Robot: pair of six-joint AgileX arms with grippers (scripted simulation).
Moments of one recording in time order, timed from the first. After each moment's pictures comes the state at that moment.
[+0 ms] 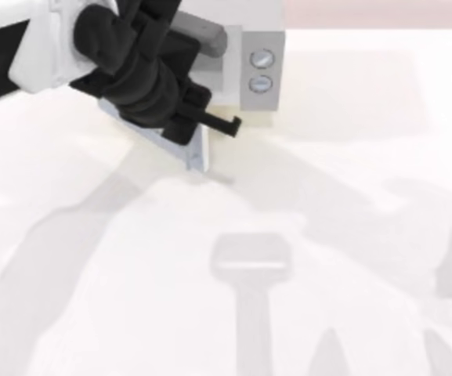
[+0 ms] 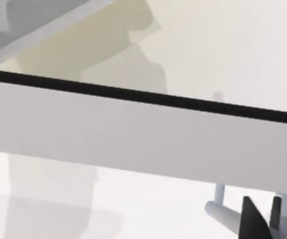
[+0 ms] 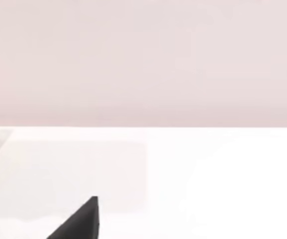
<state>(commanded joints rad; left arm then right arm) -0.52 1.77 1.42 -0.69 0.01 0.02 0.00 0.00 0.00 0.00 0.00 0.00</state>
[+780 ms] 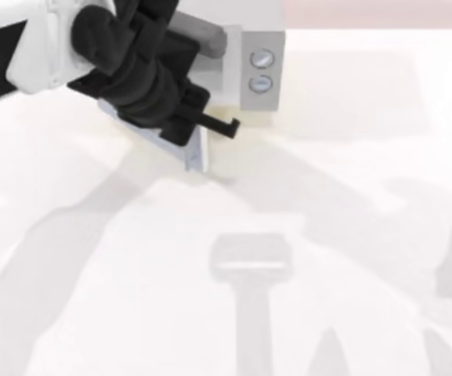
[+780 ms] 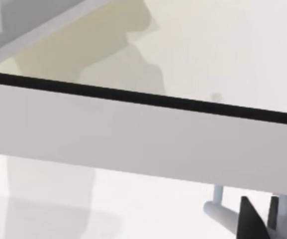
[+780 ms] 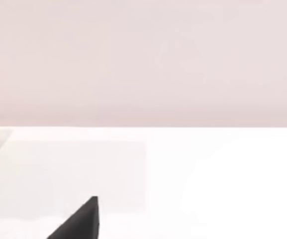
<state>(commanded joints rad) -0.52 1.77 1.41 -0.69 0.03 0.04 0.00 0.00 0.00 0.00 0.00 0.00</state>
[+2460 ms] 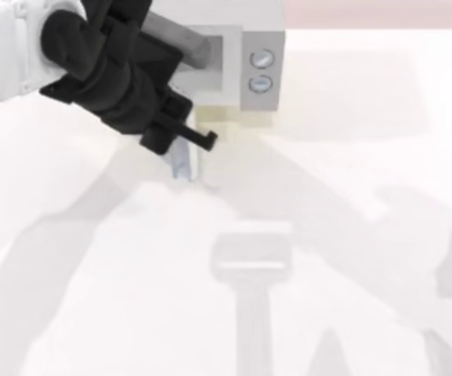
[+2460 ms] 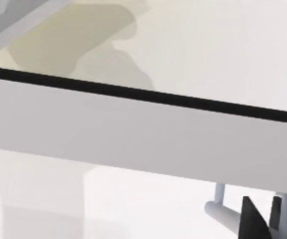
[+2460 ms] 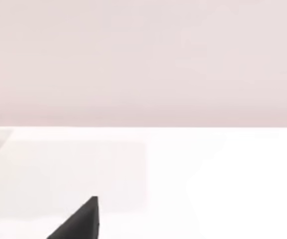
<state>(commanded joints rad) -0.48 1.71 1.35 -0.68 0.09 0.16 0.00 0.00 0.00 0.00 0.00 0.00</state>
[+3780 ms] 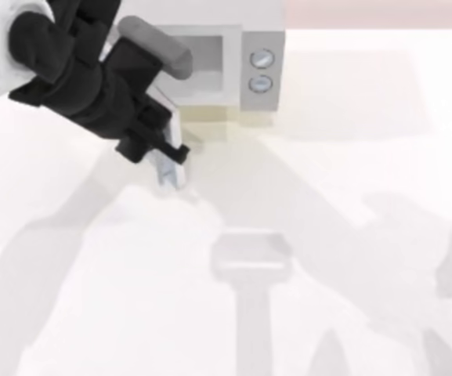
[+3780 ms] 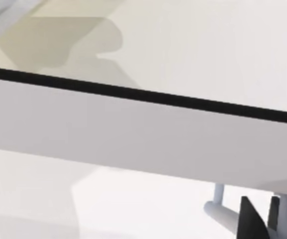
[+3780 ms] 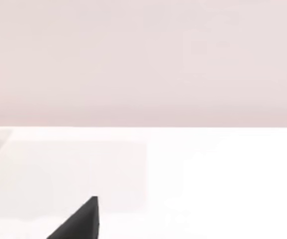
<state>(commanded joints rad) -0.42 1.67 1.30 -0.70 0.17 0.31 0.00 0.00 0.00 0.00 0.00 0.00</state>
